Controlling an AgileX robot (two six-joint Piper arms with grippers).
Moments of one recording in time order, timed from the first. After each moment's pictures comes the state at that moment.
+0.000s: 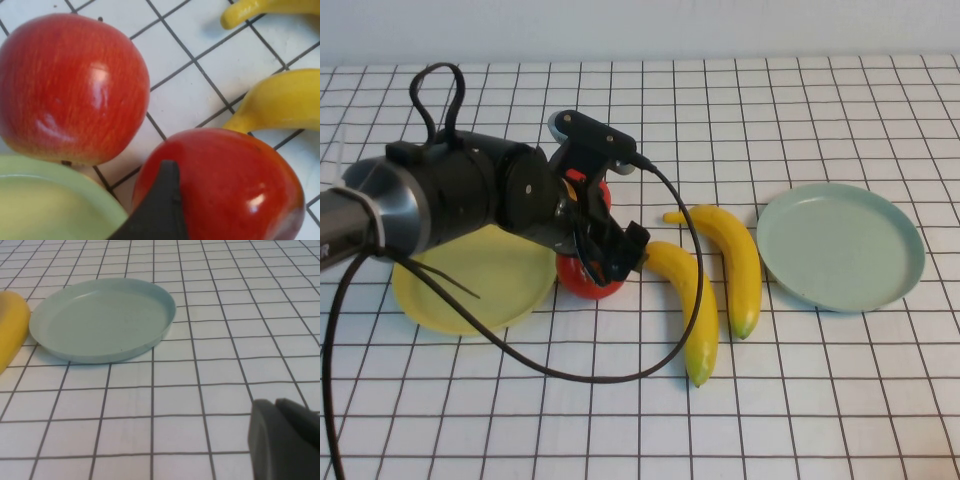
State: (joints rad) right arm 0.04 -0.01 0.03 -0.03 0.34 0.10; left arm -0.55 1.81 -1.25 -0.10 0.47 0.23
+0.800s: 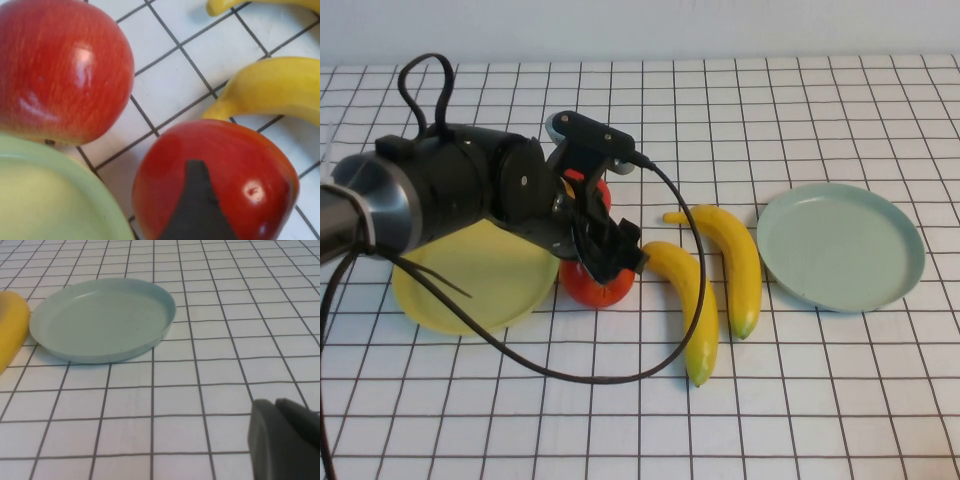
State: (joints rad) right arm 0.04 -0.01 0.03 -0.03 0.34 0.10; left arm -0.55 1.79 -1.25 -0.14 0.54 0.23
